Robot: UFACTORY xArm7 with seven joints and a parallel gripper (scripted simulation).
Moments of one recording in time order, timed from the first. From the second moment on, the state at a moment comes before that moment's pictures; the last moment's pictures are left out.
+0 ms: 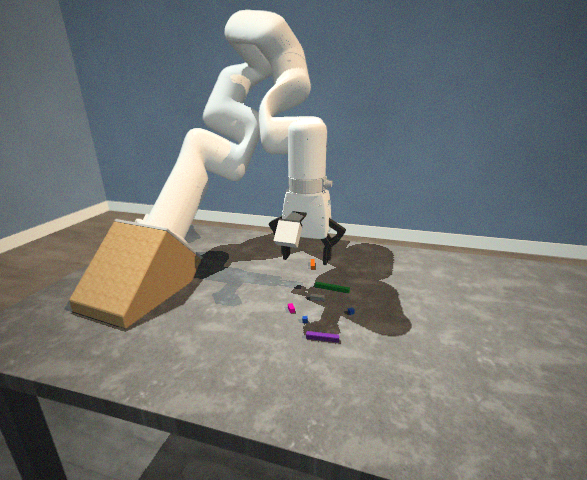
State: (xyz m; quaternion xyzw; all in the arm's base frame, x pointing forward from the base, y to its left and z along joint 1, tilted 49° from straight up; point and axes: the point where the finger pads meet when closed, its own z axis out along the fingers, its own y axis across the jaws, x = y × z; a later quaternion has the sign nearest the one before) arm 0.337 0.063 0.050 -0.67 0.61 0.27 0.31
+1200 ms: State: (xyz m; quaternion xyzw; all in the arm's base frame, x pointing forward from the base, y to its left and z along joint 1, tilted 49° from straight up) arm 0.351 0.060 0.047 -0.76 0.50 0.23 0.34
